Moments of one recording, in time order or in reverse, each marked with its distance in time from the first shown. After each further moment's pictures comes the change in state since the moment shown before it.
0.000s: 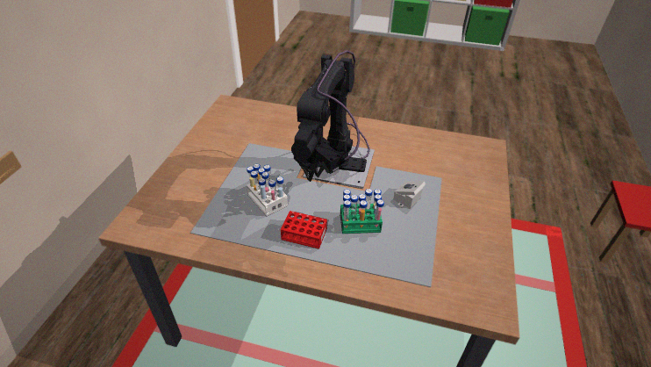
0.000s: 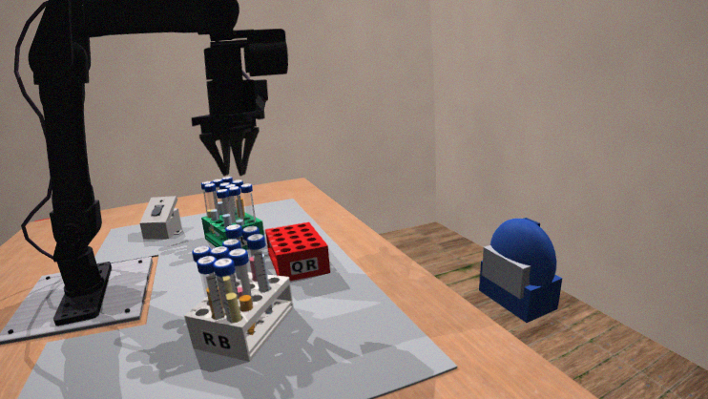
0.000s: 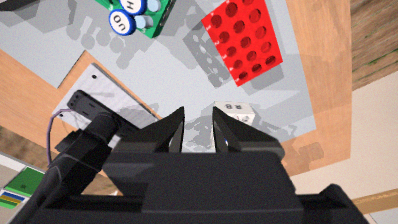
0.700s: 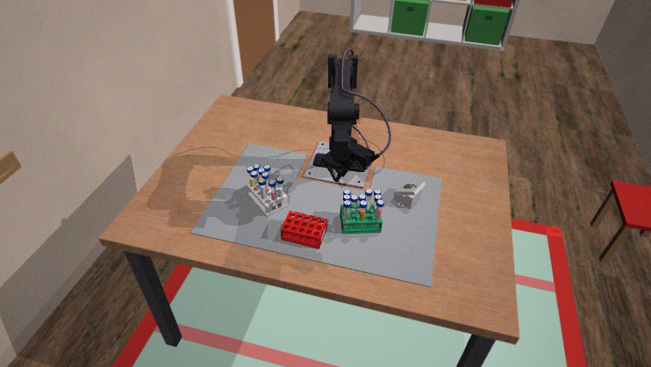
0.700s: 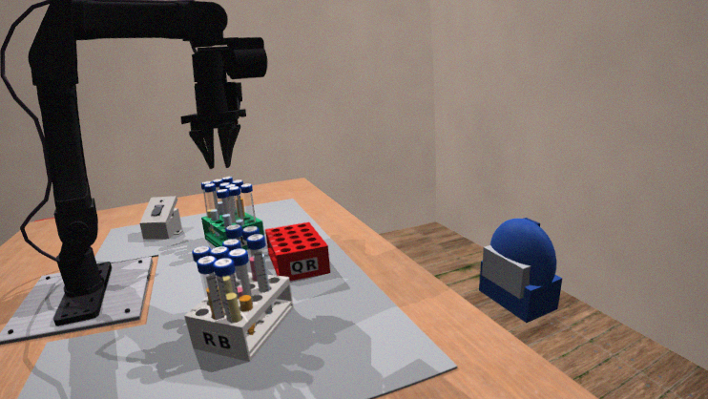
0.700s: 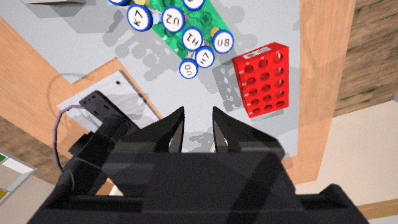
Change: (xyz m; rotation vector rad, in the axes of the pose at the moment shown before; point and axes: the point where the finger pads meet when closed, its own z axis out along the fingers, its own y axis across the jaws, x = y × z) arm -0.052 0.061 -0.001 0.003 0.000 -0.209
